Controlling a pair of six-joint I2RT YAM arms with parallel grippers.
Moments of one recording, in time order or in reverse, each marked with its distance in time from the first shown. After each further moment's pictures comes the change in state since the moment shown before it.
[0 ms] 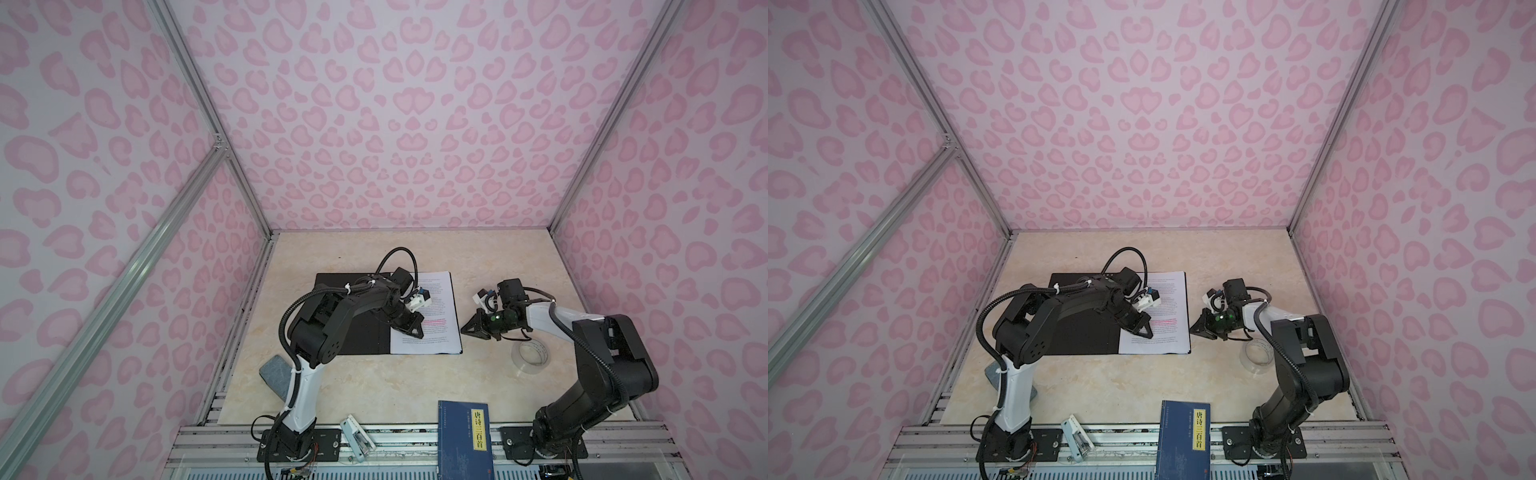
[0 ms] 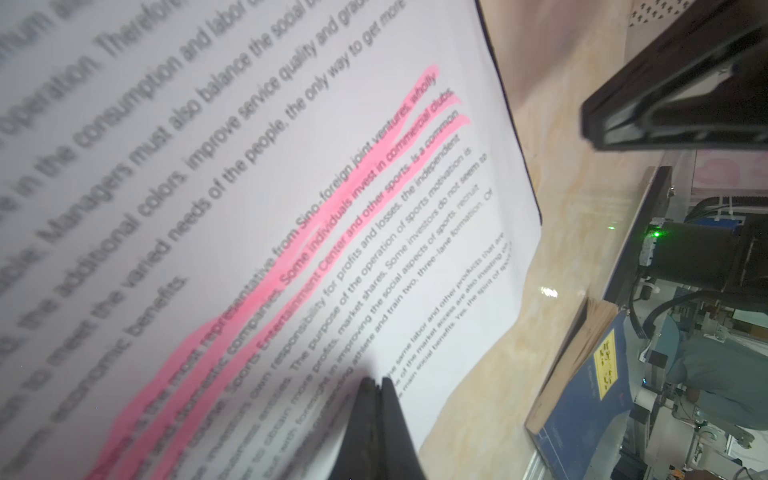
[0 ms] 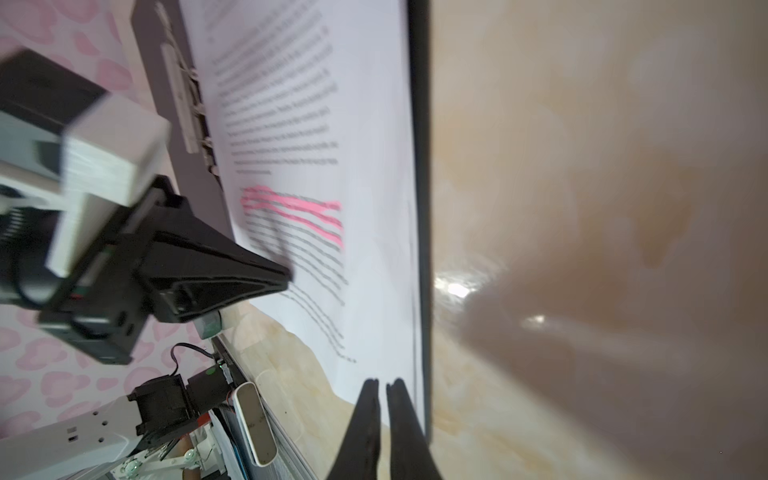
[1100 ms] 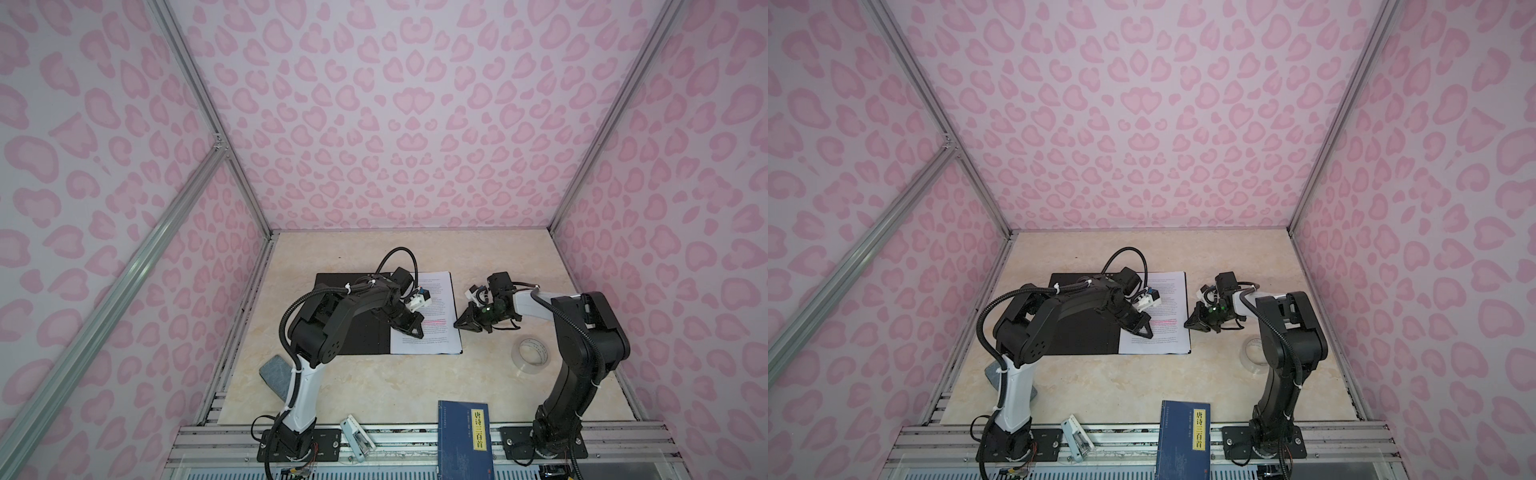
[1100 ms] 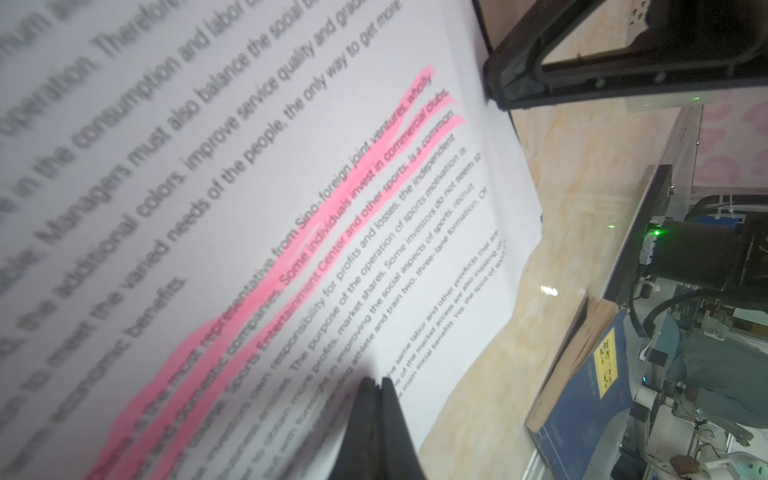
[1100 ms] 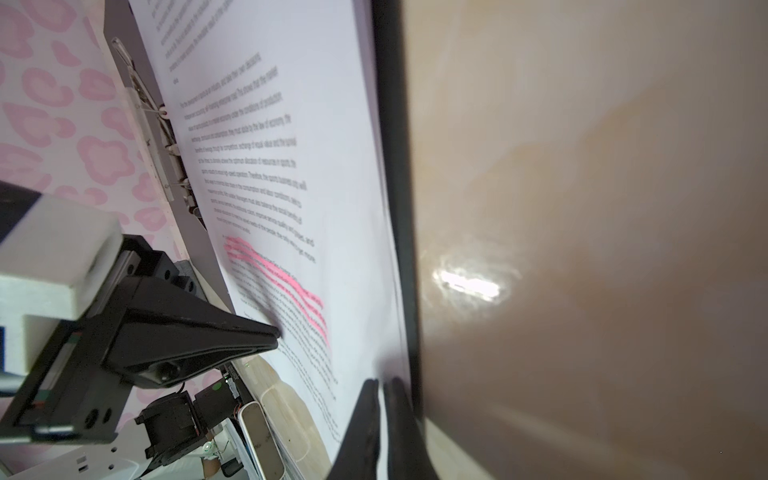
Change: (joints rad) left arm 0.001 0.000 0.004 -0.008 0.000 0.007; right arm 0.005 0.237 0.123 -0.003 -0.010 -0.005
